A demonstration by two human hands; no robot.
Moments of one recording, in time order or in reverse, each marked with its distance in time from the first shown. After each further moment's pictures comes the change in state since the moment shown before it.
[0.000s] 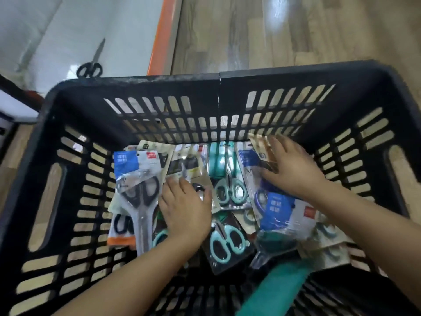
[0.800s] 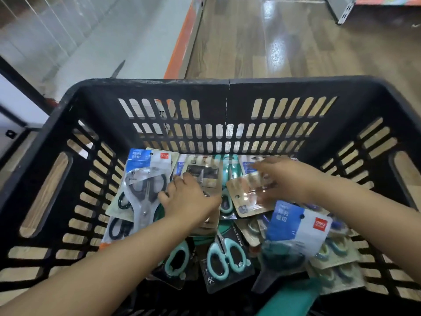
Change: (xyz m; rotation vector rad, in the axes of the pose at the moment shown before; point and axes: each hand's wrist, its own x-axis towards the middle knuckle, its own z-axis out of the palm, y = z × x) left_hand 0.023 0.003 -0.011 -0.073 -0.061 0.034; right_hand -0.001 -0.016 -0.018 -0.120 -0.186 -0.286
